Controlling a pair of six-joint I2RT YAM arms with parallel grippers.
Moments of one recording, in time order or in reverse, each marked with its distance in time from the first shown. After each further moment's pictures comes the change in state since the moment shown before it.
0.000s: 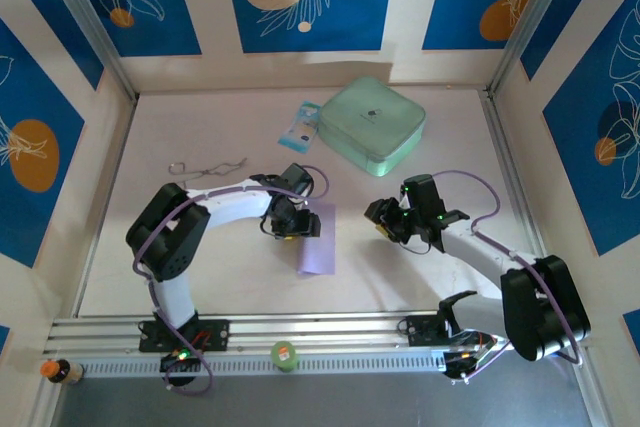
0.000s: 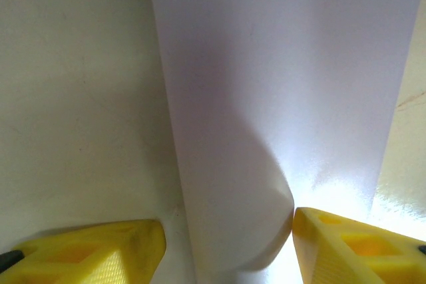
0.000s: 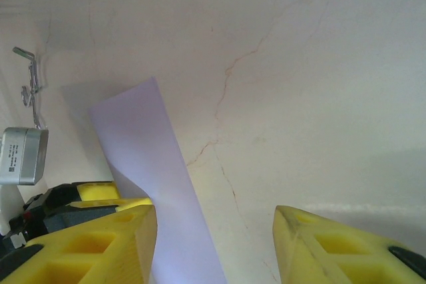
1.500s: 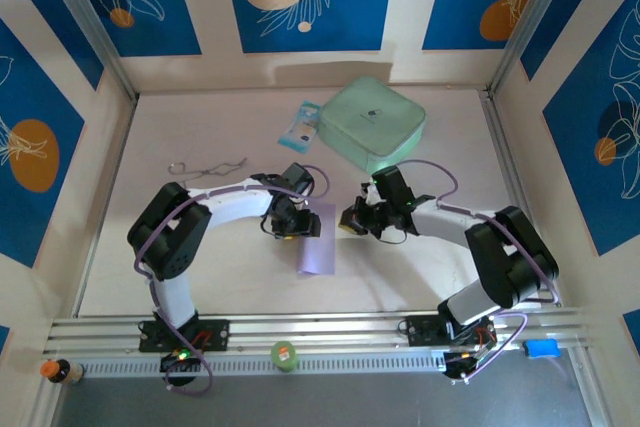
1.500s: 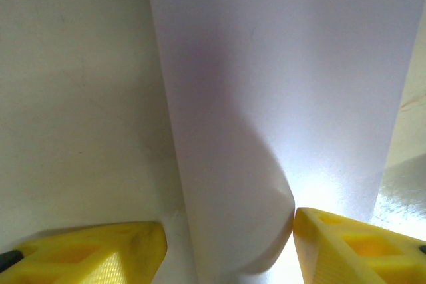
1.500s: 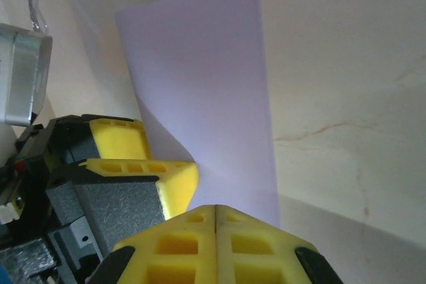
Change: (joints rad) left arm 0.000 0.010 0.010 -0.008 0.000 0.004; right arm 0.166 0.298 0.153 0.114 -0.166 -0.068
